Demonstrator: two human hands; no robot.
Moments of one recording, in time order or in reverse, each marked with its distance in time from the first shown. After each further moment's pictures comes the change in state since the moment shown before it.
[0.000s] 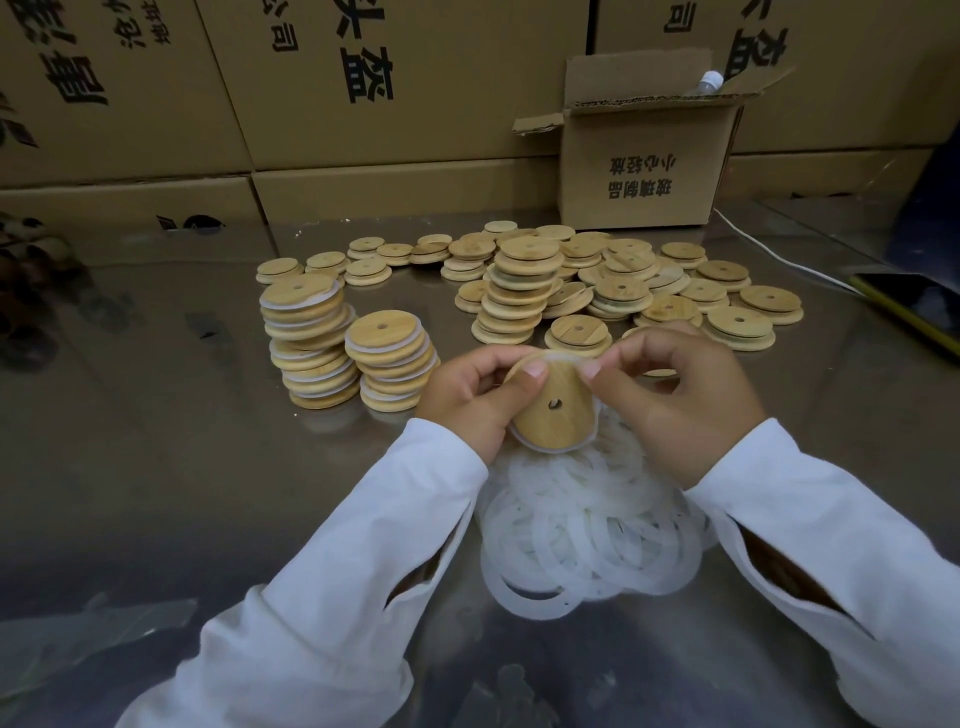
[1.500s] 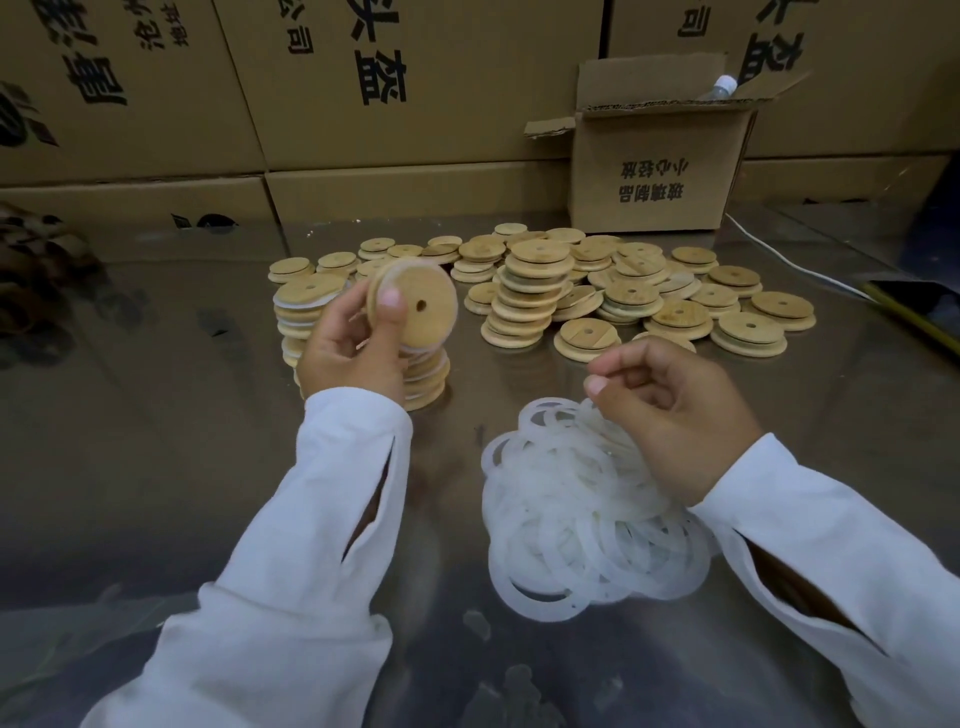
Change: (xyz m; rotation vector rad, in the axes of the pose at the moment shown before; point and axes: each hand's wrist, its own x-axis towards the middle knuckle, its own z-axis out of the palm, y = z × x) left_hand 0.019 0.010 -0.045 -0.082 0.625 0.307; right_hand -0.002 0.005 0.005 0.156 -0.110 0.031
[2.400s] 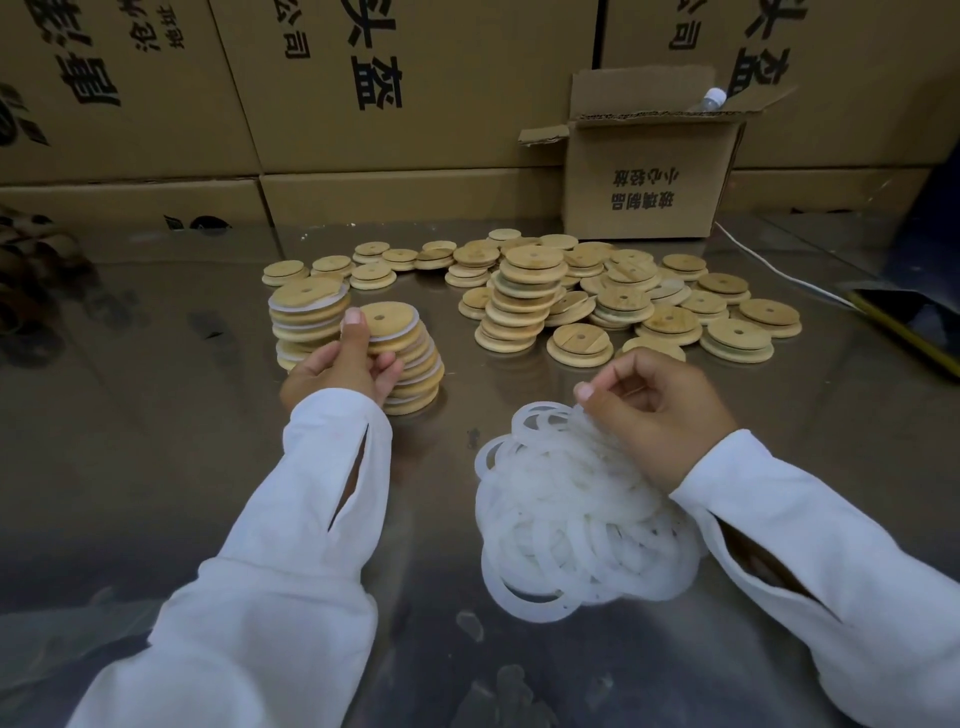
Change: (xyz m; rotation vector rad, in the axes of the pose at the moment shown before) left_hand 0.023 -0.013 -0.006 -0.126 0.263 -0.470; right_hand 0.011 0.018 -0.002 -0.106 0.031 0.050
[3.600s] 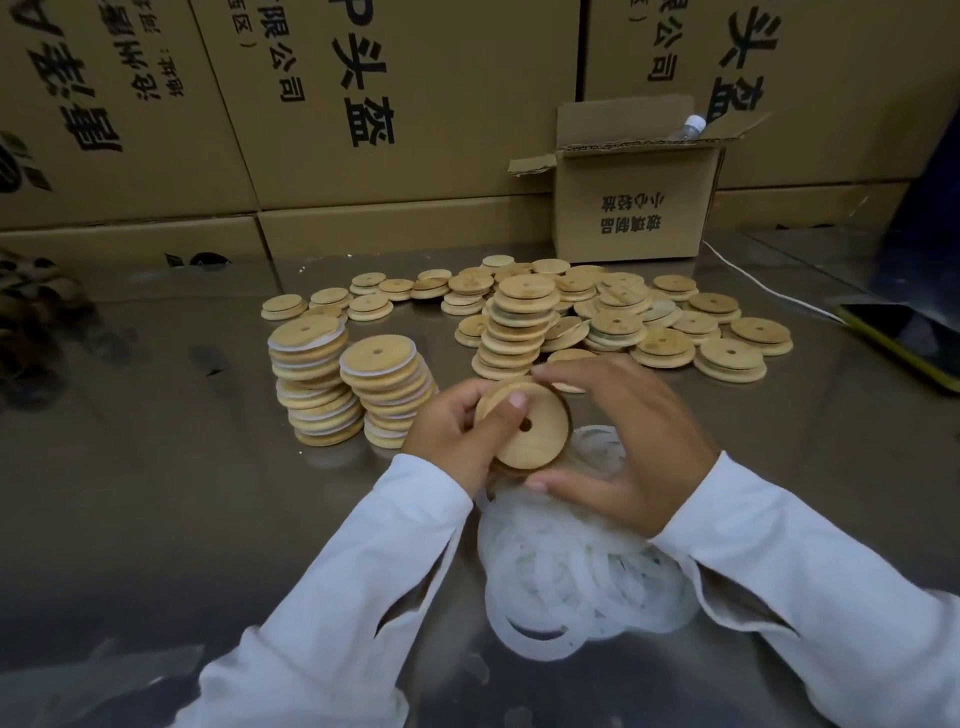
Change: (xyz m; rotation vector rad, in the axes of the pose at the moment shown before) left_hand -0.051 -0.024 0.006 0.472 -0.853 0.268; right_hand 0.000 -0.015 -0.004 -0.462 -0.076 -0.754
